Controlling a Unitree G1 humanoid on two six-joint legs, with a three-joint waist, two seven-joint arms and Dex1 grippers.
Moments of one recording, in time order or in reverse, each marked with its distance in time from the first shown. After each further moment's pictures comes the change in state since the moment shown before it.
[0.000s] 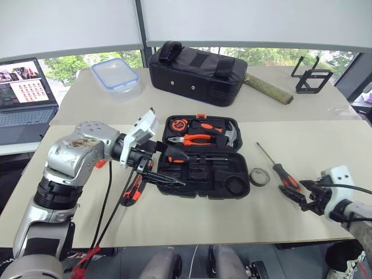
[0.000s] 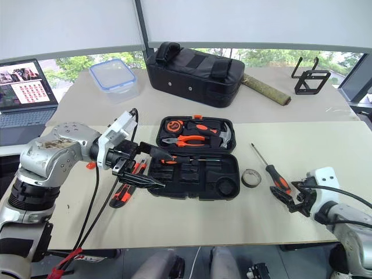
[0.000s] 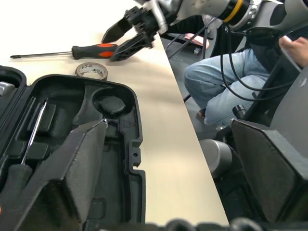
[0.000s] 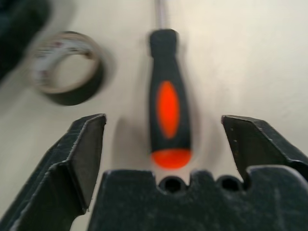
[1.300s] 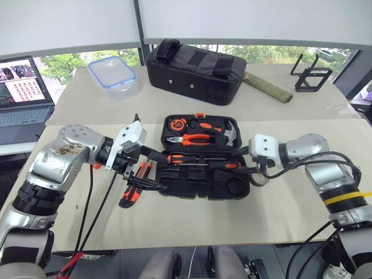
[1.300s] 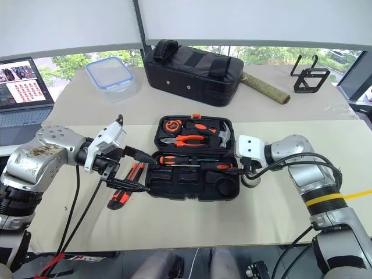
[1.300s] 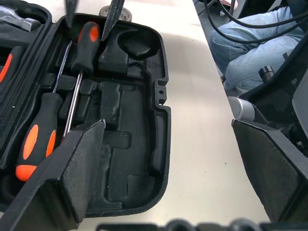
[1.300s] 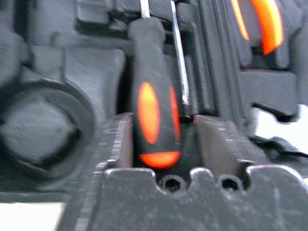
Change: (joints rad) left arm 0.069 0.154 -0.045 0.053 0.070 -0.166 -0.029; right arm -0.758 -0.066 0.653 0.438 -0.430 -0.675 0.648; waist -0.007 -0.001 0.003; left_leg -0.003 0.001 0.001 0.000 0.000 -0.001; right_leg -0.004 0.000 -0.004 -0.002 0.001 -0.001
